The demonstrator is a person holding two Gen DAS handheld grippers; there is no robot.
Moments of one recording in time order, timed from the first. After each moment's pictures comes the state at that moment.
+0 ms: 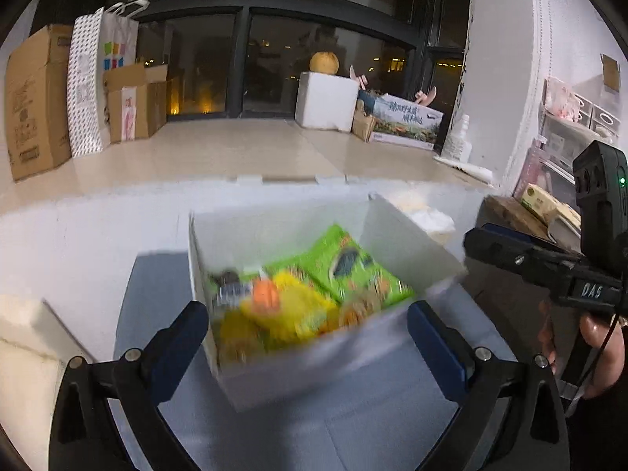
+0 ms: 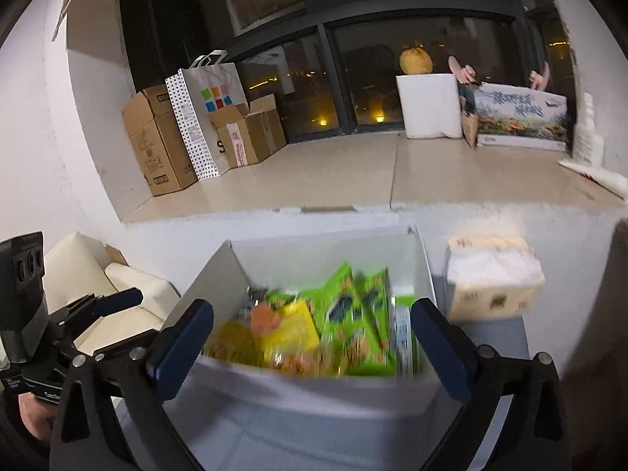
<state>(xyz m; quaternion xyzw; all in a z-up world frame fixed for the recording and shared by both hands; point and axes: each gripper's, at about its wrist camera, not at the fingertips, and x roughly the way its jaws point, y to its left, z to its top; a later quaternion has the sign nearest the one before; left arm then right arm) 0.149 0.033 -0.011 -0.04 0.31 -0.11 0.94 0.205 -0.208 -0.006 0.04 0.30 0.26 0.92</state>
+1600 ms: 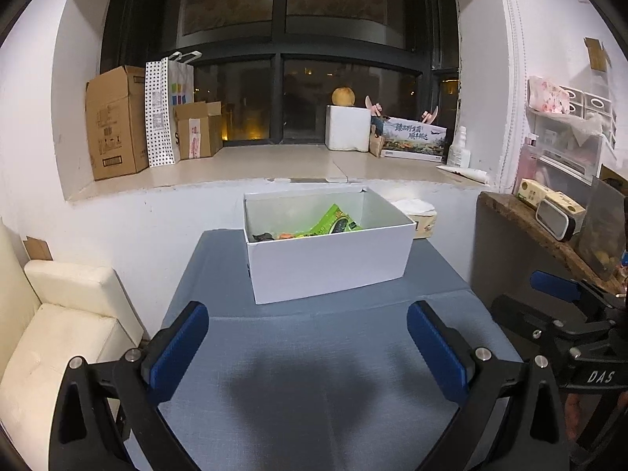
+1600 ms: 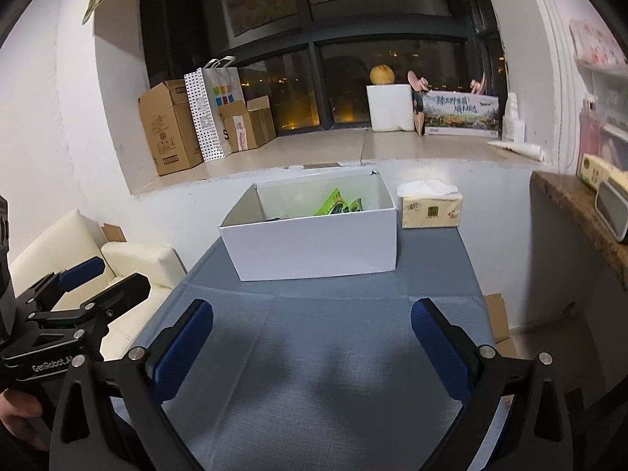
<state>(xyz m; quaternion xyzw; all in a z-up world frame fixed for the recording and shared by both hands) -0.059 -0.021 0.021 -0.02 0.26 -0.02 0.97 -0.017 -0.237 0.002 0.02 0.28 0.20 0.94</state>
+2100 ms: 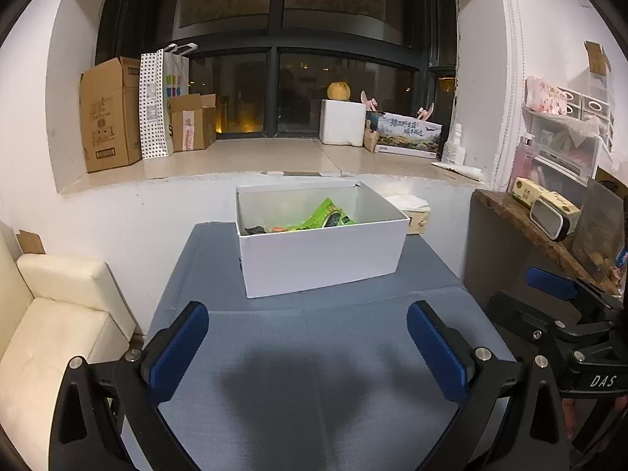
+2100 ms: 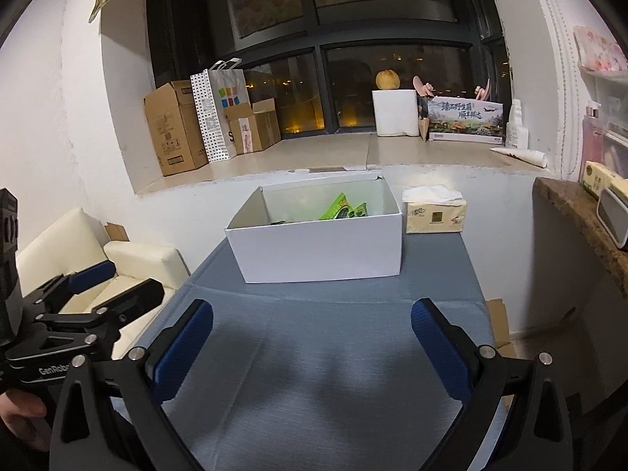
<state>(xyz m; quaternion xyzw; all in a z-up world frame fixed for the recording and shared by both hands) -0.057 -0.021 0.019 -0.03 0.27 -0.03 0.96 -0.020 -0.236 0.004 0.02 0.28 0.21 0.94</state>
